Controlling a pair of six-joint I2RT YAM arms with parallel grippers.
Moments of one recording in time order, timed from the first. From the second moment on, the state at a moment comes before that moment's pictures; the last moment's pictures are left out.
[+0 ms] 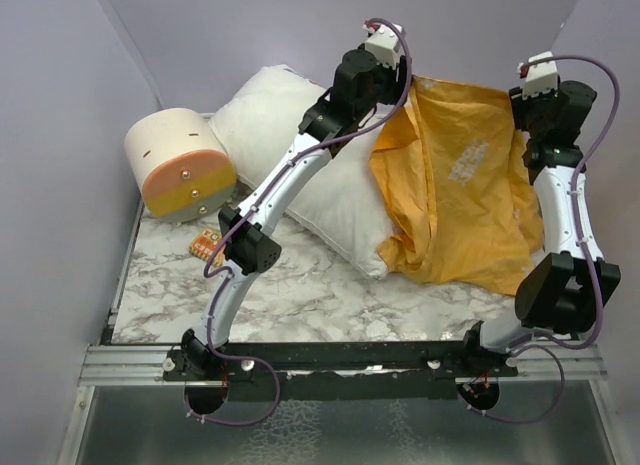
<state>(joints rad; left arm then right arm) -0.70 2.34 2.68 -0.33 -0.10 -0.13 -0.23 1.52 1.46 -0.04 -0.08 -0.53</state>
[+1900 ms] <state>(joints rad) -0.29 1.49 1.19 -0.43 -0.27 -0.06 -0.23 1.00 0.79 -0.16 -1.54 -0.25</state>
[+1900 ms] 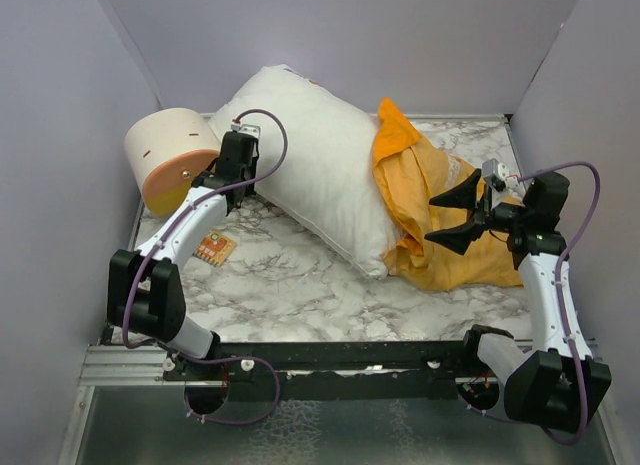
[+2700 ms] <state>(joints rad) -0.17 1.62 1.19 -0.17 -0.39 0.00 -0.23 0.99 0.79 -0.13 -1.54 -0.24</state>
